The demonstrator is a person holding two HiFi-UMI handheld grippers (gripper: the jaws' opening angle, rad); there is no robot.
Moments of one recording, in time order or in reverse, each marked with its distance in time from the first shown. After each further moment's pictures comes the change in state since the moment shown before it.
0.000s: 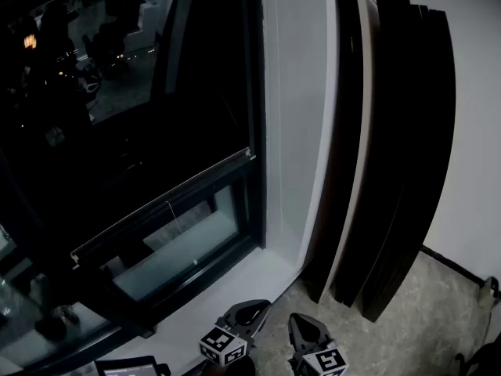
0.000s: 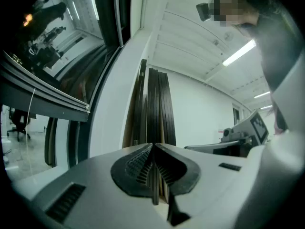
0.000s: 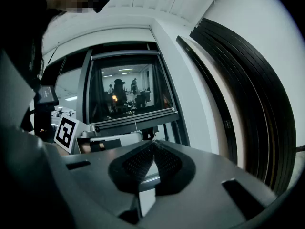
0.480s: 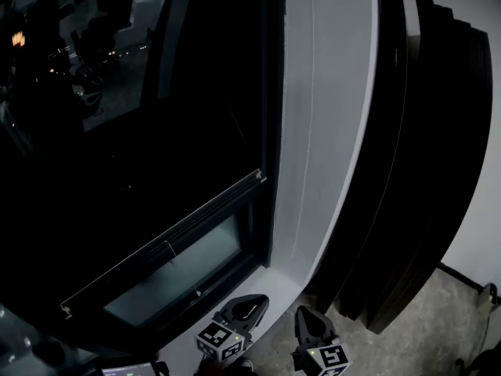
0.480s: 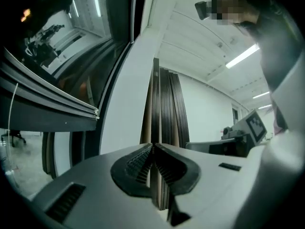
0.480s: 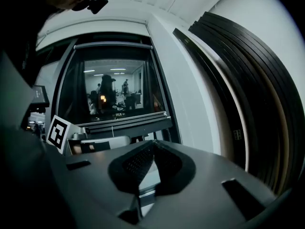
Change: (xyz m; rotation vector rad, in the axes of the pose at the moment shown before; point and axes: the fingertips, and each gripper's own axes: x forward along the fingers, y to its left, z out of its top) left arm 0.047 0.171 0.043 0.026 0.002 -0.037; right arm 0.167 -0.044 0.041 0.013 -0.054 -0.133
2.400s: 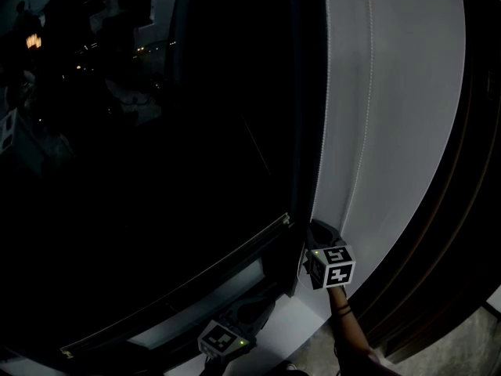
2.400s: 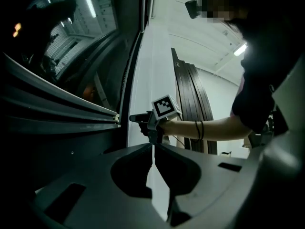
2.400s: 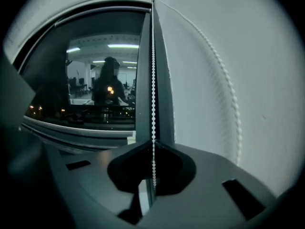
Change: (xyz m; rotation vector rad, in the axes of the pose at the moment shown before) left arm 0.094 0.176 0.047 0.100 0.036 0.110; right arm 0.409 -0.129 0.113 -0.191 0.017 0.111
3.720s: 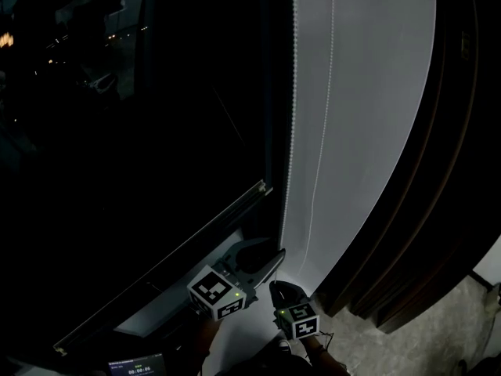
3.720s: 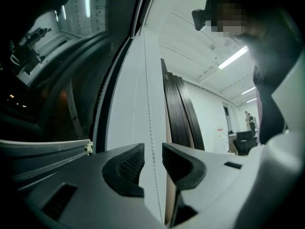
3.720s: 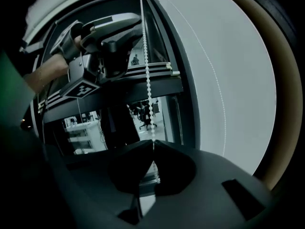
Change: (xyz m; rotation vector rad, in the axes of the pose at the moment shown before) left arm 0.049 -0.023 0.082 0.033 -0.112 -0.197; right arm -0.139 0.130 -0.189 0.180 0.245 0.098
